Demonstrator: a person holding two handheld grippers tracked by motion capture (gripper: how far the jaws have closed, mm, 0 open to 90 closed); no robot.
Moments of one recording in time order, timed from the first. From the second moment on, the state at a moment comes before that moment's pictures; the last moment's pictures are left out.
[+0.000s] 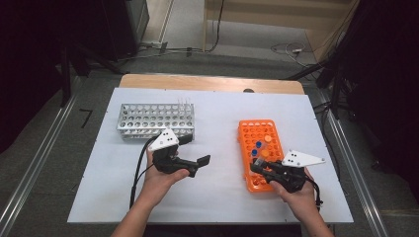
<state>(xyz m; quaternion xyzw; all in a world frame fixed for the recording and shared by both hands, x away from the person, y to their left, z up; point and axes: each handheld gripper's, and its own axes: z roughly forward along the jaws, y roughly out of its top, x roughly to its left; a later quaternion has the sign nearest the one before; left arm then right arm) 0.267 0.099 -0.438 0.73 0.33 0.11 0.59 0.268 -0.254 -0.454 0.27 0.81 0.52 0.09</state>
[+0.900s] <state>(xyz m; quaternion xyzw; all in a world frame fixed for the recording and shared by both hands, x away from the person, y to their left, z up) 0.249 0.047 -0.437 0.76 0.23 0.05 0.60 0.254 -0.181 -0.460 0.23 0.83 0.50 0.05</state>
